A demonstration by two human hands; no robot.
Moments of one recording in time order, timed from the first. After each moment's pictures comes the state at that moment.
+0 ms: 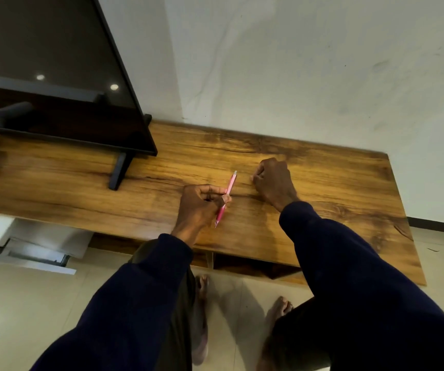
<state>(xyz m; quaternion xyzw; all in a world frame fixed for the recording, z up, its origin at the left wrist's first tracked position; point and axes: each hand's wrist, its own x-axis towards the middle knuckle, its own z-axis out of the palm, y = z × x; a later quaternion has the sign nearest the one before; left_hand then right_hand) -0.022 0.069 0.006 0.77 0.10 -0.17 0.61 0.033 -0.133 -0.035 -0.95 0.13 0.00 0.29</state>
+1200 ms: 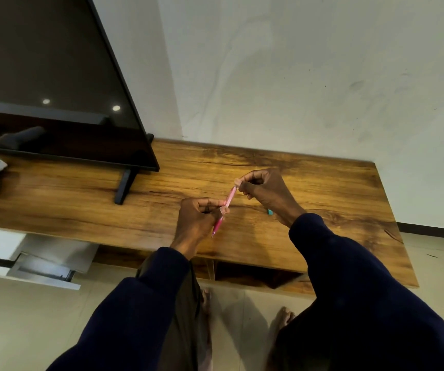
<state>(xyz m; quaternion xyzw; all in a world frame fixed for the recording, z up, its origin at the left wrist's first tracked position) -0.035 0.072 0.018 0.77 0.09 -0.15 0.62 -0.008 -0.117 0.027 -0.79 0.09 0.03 0.60</state>
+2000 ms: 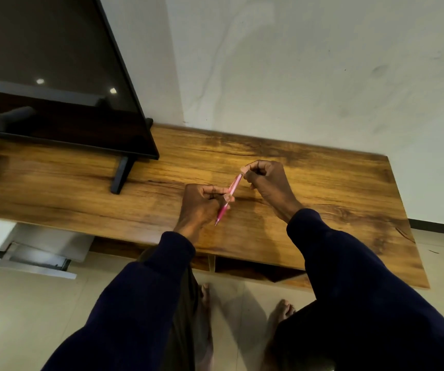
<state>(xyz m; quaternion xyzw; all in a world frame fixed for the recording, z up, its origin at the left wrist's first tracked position) -0.012 0.069 0.012 0.76 0.10 -0.19 0.62 0.006 -0.106 0.006 -0.79 0.10 -0.01 0.60</state>
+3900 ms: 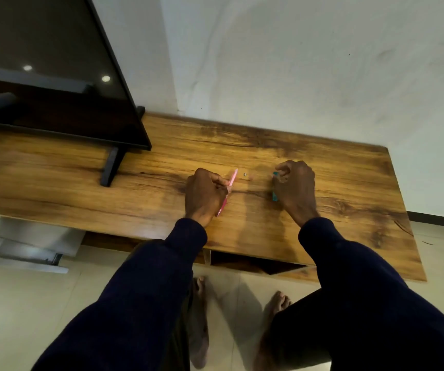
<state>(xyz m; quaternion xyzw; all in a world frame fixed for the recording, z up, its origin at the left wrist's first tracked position) 0.011 0.045 -0.030 0.88 0.04 -0.07 0.47 -0.010 -0.159 -0.034 -0.93 0.16 -0.12 0.30</state>
